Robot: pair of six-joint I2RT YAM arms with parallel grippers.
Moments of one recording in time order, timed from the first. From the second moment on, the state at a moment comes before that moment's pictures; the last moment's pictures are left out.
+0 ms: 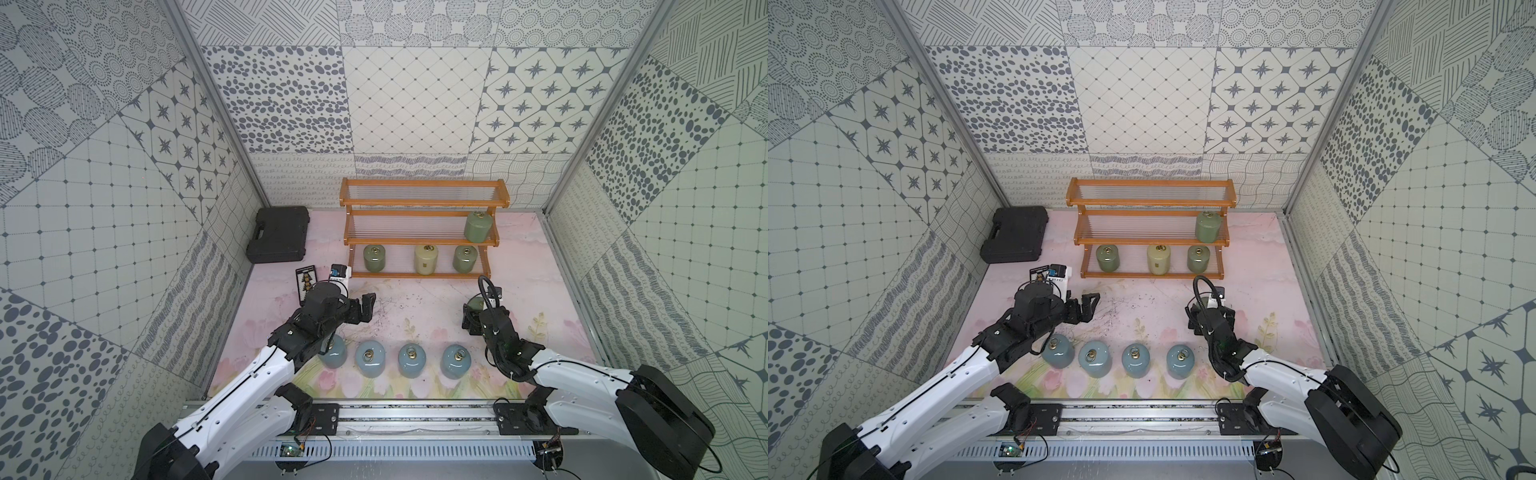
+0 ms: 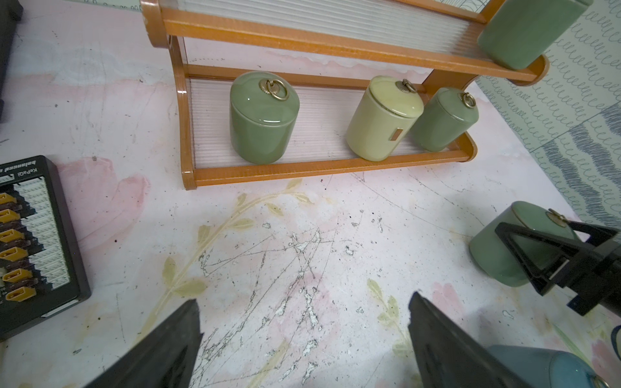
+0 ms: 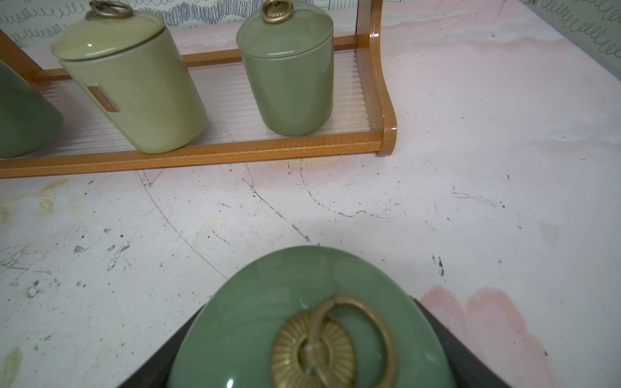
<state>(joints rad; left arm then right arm) -0.54 0.85 0.57 -0.25 -0.04 -0.35 0.67 1.10 0.24 0.28 0.54 0.44</state>
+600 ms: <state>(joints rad) -0.54 0.81 0.57 -0.27 -0.04 -0.35 0.68 1.01 0.26 0.21 0.54 0.47</state>
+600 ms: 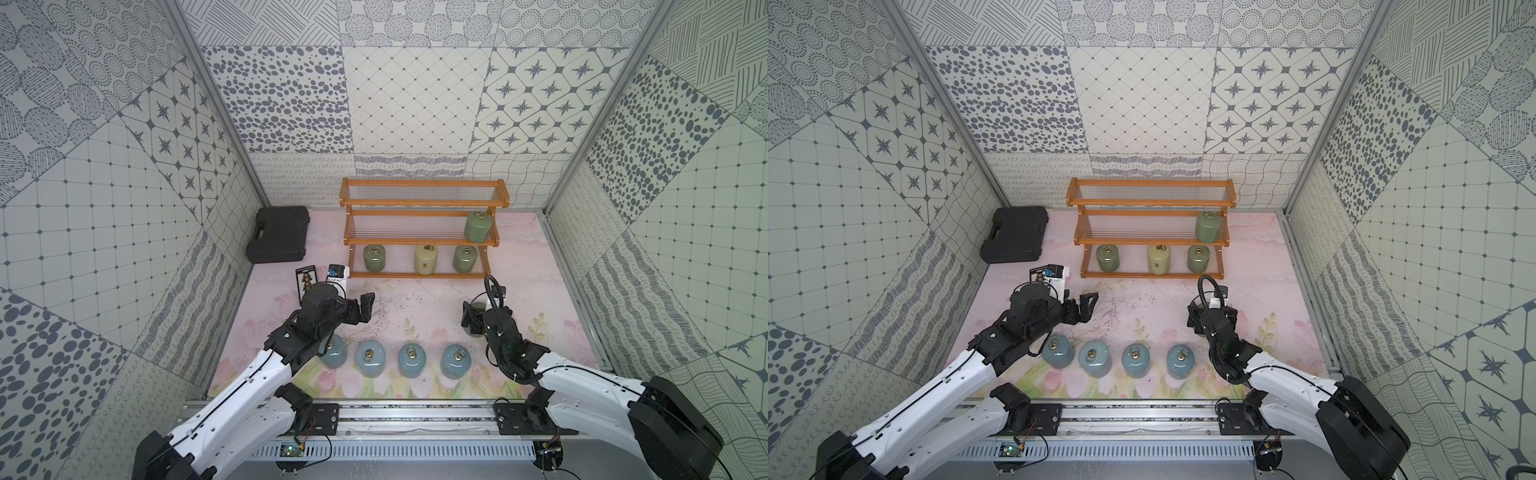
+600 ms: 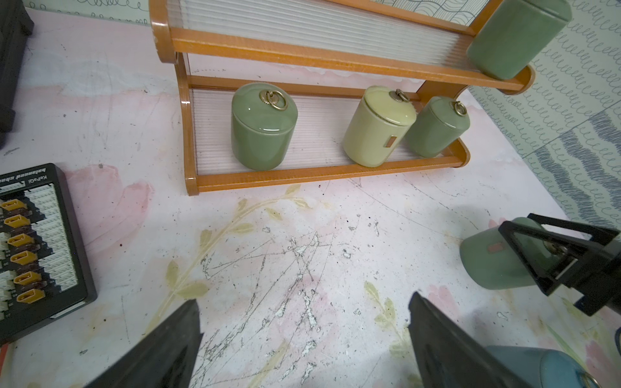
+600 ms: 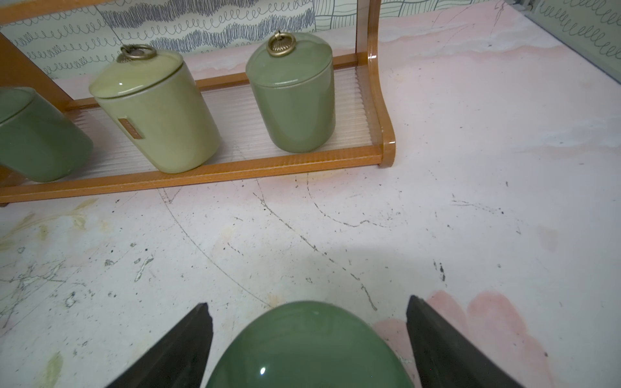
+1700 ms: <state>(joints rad) -0.54 0.94 0.57 -0.25 -0.06 -0.31 0.49 1.23 0.83 -0.62 0.08 0.36</state>
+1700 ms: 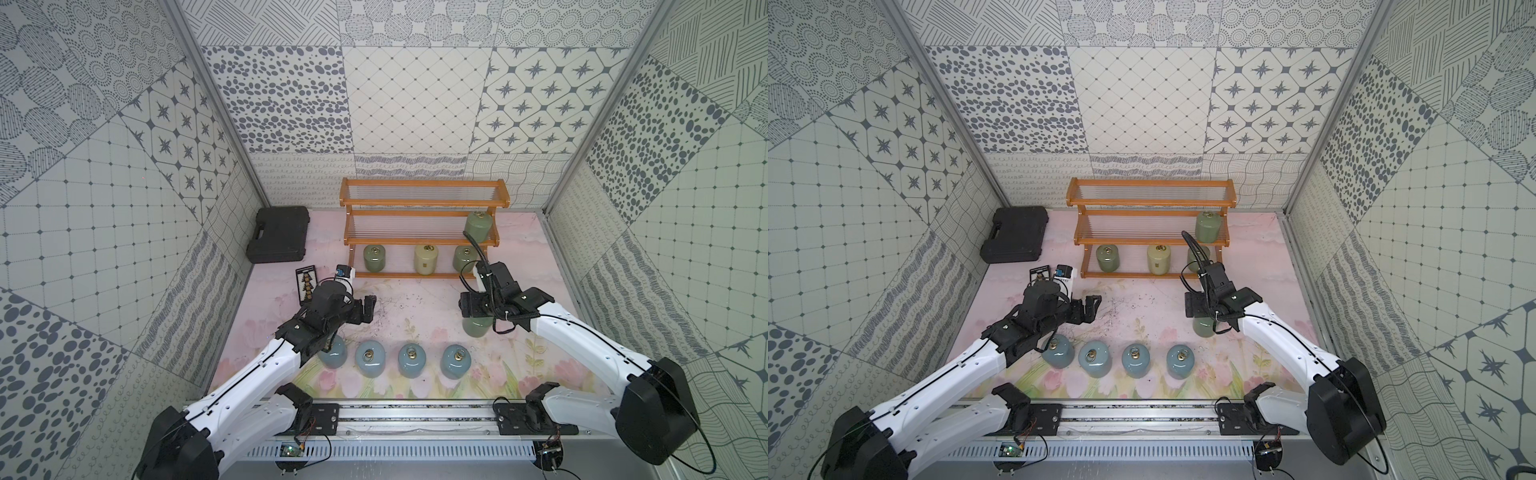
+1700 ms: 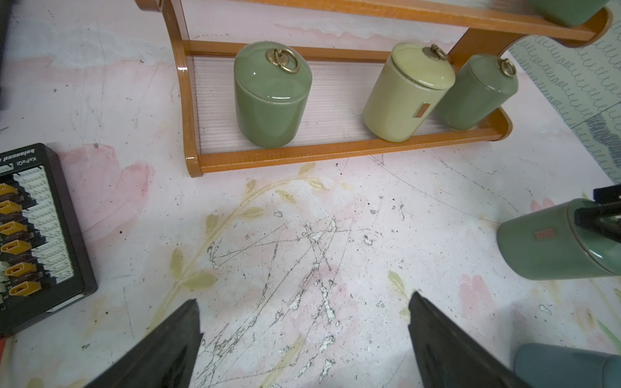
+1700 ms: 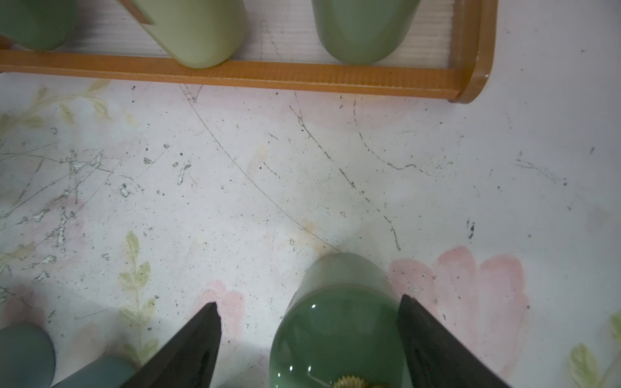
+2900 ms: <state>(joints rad) -0.54 1.01 0.56 -0.21 -0.05 -0.29 0.53 1.28 0.88 -0.93 0.17 0.53</state>
